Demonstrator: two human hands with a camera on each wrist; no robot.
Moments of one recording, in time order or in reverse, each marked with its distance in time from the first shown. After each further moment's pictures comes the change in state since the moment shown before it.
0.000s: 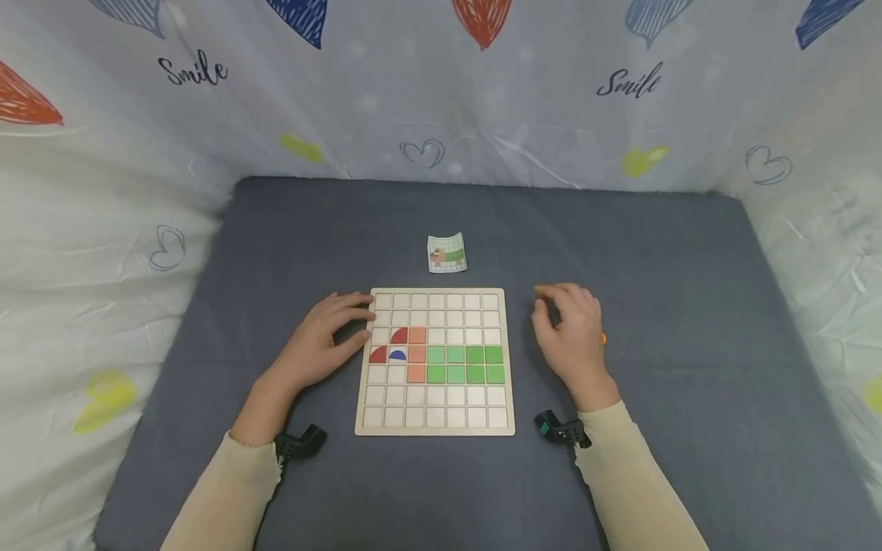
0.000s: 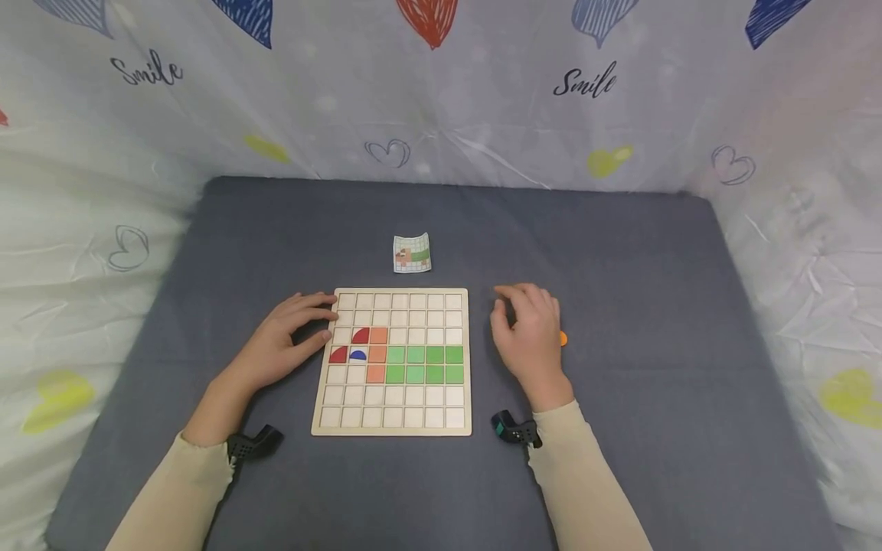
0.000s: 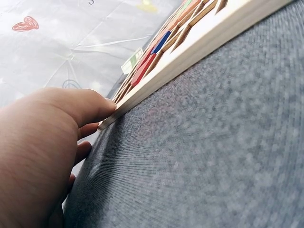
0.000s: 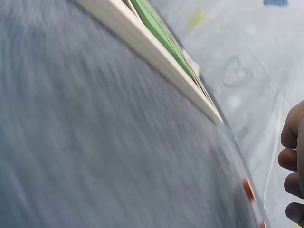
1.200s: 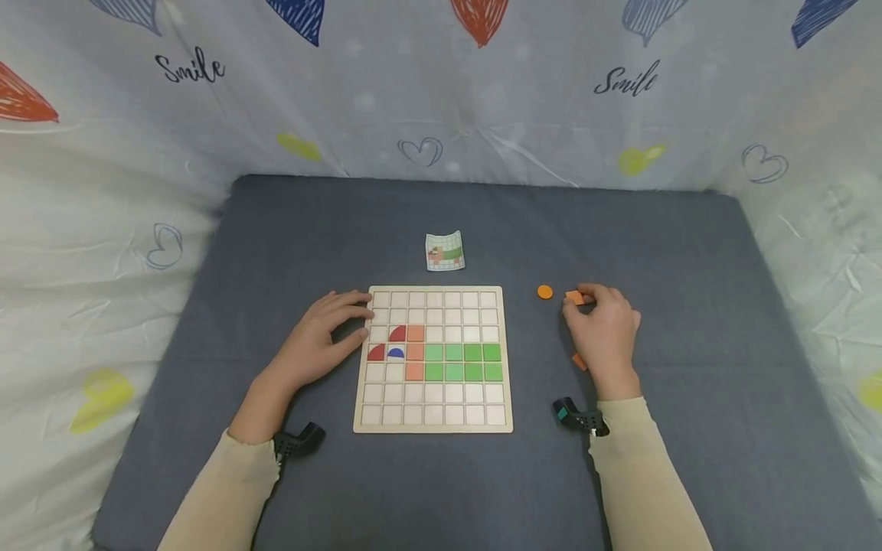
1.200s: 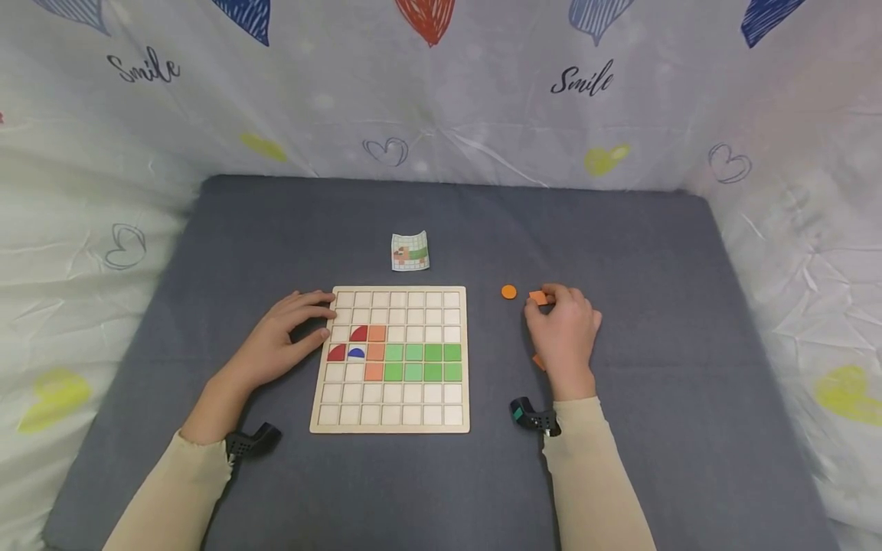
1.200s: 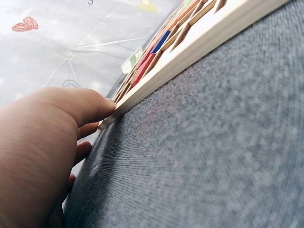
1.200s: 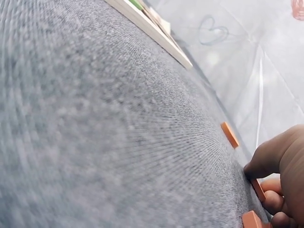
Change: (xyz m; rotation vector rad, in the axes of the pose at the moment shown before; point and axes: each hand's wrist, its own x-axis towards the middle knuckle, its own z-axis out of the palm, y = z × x) left_hand -0.001 0.000 0.000 -0.006 0.005 -0.008; right_hand -0.001 0.030 -0.026 -0.162 -0.116 0.476
